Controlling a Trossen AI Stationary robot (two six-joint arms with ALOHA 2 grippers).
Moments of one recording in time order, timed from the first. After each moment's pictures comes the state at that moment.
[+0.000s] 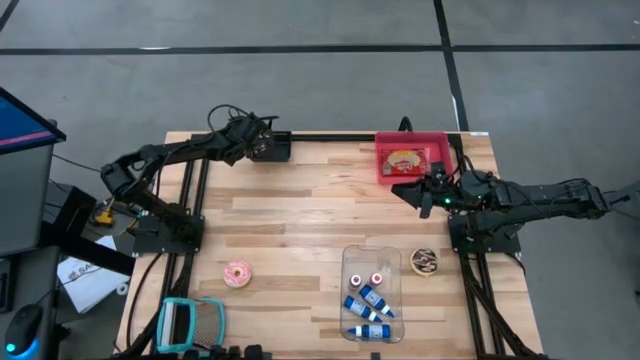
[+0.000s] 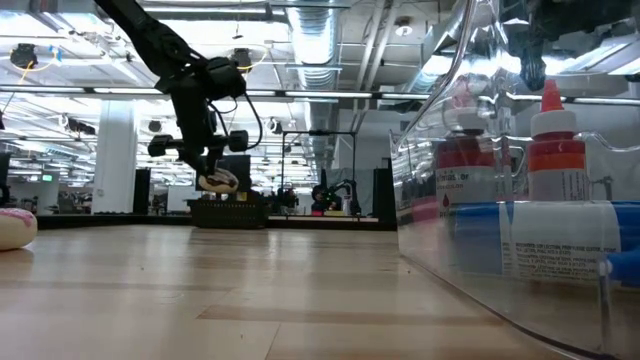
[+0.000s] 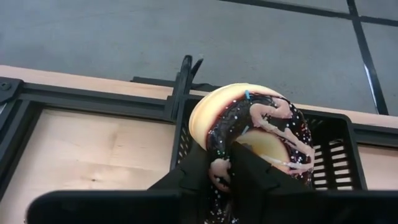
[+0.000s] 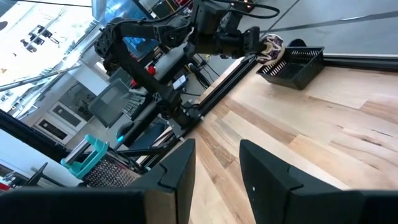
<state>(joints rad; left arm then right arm) 0.73 1.51 0.88 -0.31 -0.57 -0.79 0.04 0.57 0.51 -0.08 0.28 0.75</state>
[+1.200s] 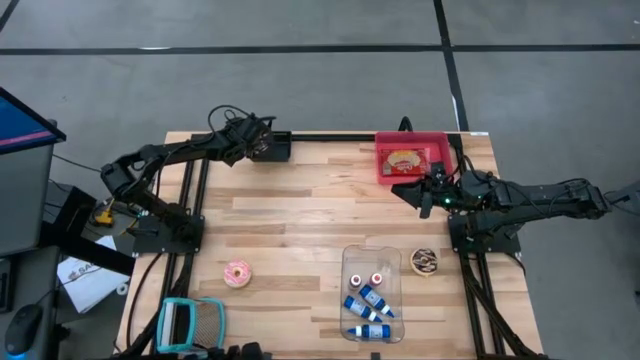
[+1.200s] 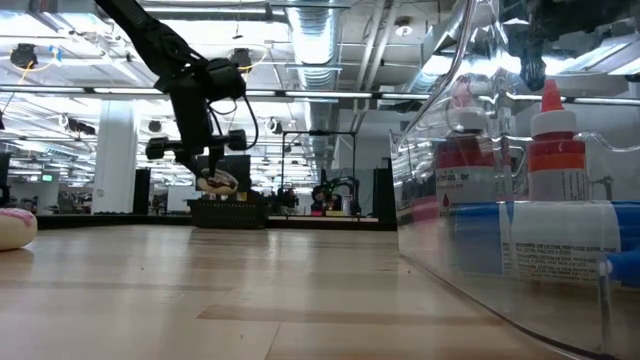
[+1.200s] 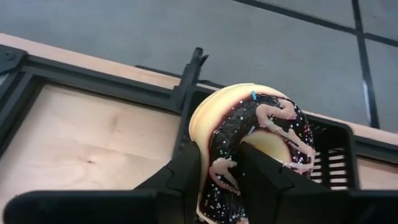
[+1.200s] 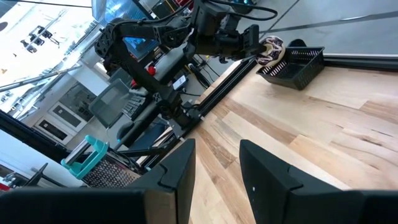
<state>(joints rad) 0.73 1.51 0.88 -0.34 -0.57 -0.92 0.04 0.57 0.51 -0.08 0.29 0.75</state>
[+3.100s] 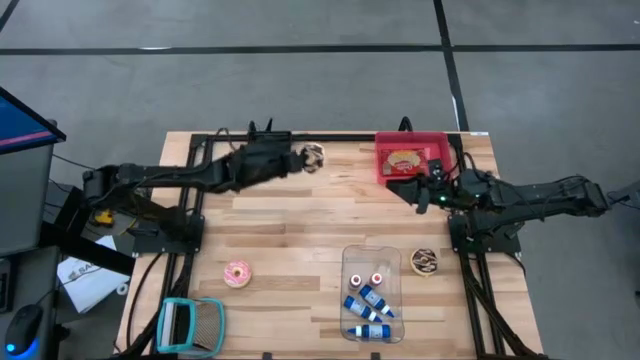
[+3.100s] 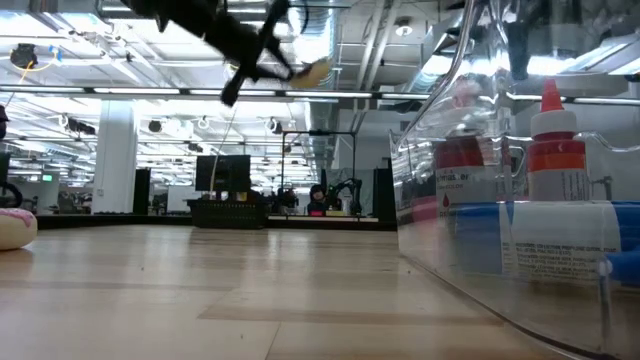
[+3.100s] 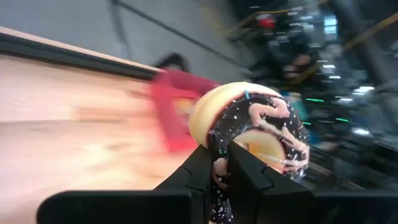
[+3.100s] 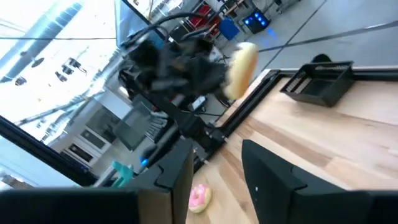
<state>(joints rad) 0.23 1.30 0.89 0.12 -0.35 -1.07 0.04 0.67 0.51 0.14 0.29 0.79</state>
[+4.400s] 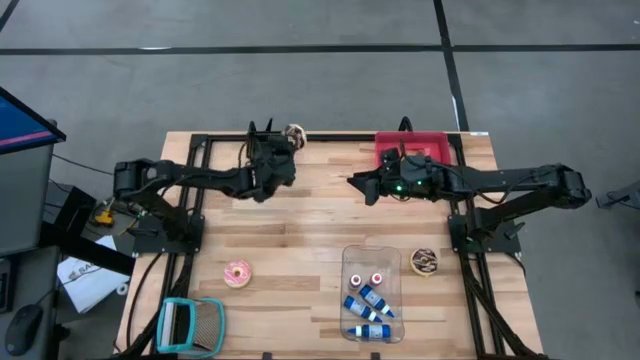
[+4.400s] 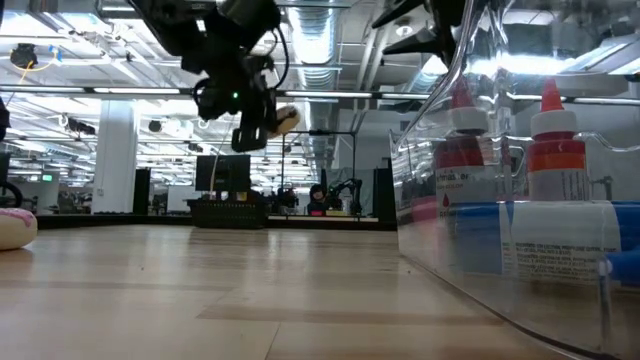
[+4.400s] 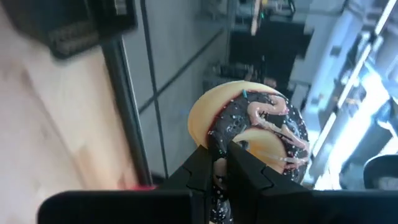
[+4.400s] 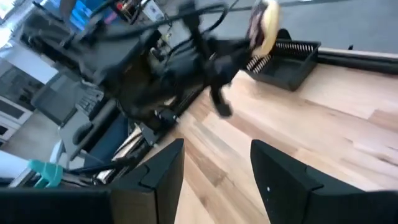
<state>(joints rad) 0.23 1.56 0.88 0.20 -0.99 -2.13 -0.04 1.17 0.94 -0.12 0.29 0.79</state>
